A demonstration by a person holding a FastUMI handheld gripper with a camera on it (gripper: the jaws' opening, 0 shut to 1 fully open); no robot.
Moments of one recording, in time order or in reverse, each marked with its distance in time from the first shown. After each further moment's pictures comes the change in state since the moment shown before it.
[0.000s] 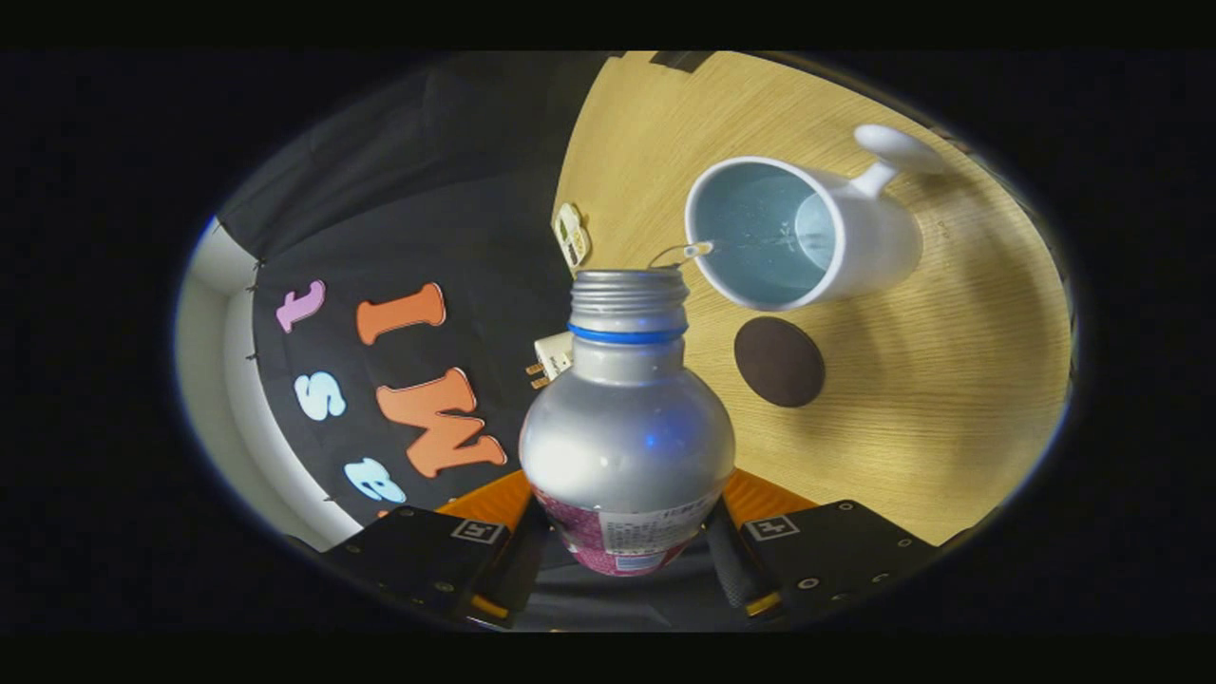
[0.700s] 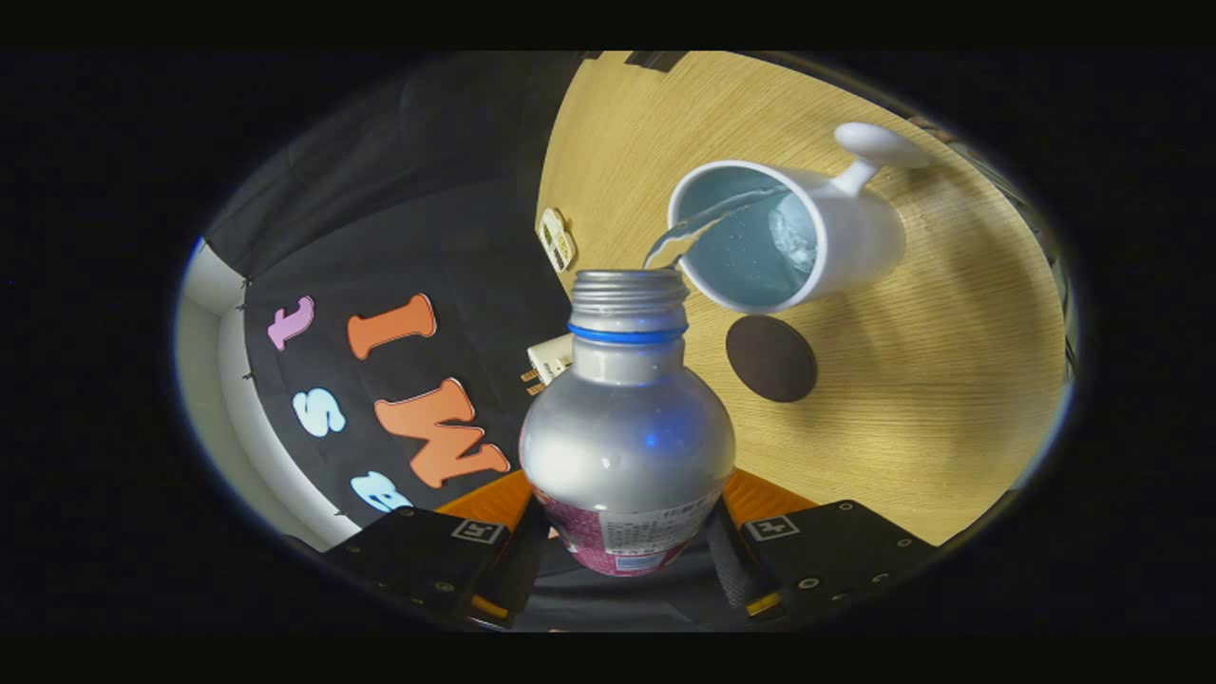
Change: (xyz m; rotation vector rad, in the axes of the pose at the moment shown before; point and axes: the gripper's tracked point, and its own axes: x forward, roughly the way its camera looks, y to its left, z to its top) arm -0.002 0.001 0.005 0.049 0.003 -0.023
